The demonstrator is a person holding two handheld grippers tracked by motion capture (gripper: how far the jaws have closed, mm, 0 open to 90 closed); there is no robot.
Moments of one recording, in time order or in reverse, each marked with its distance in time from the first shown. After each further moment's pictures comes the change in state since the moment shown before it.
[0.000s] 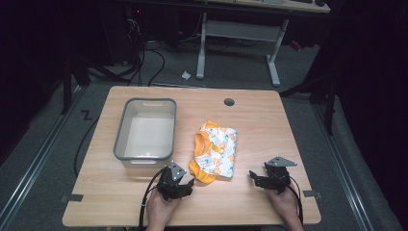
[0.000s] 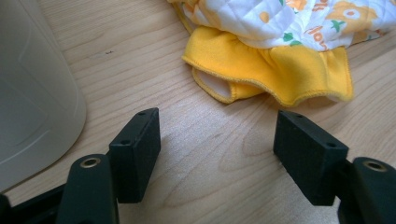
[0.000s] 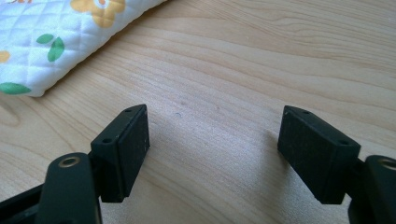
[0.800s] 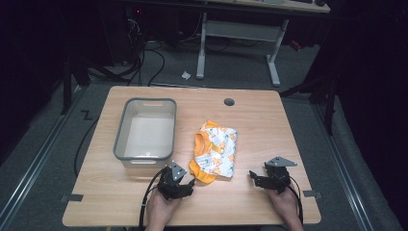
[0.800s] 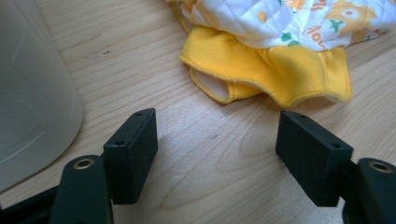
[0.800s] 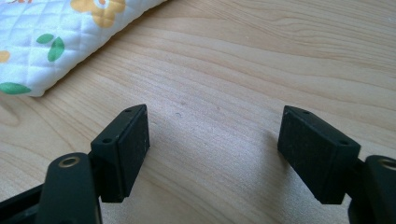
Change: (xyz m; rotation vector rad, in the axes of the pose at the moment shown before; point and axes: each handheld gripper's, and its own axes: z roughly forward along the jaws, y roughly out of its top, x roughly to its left) left arm -0.001 0.001 0.001 0.005 -0.001 -0.002; right arm 0.000 0.000 0.000 0.000 0.000 0.000
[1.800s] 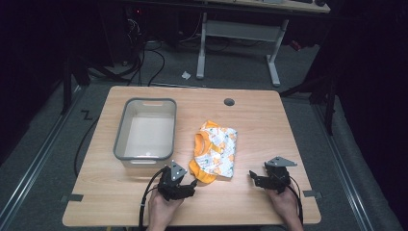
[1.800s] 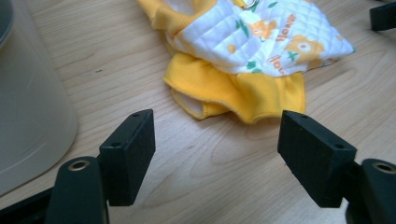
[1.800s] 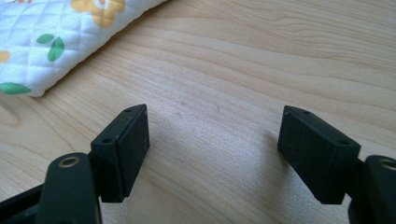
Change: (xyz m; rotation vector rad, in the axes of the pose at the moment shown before) left arm -0.008 0.013 -0.017 -0.033 -0.051 -0.028; right arm 0.000 0.000 0.000 0.001 0.000 -0.001
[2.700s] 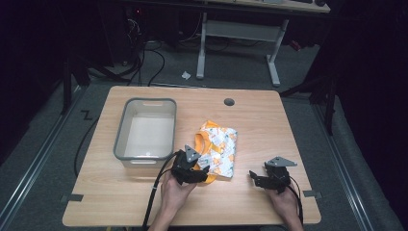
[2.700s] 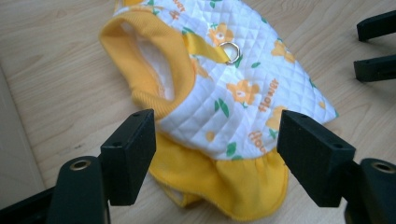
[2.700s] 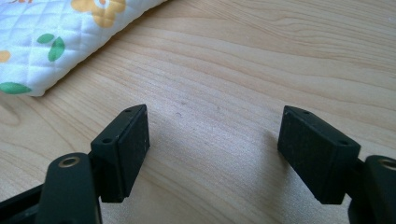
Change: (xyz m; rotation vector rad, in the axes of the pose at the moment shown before) left arm -0.008 0.058 0.023 0.018 -0.013 0.025; right arm 0.000 0.000 0.000 0.001 0.001 -0.001
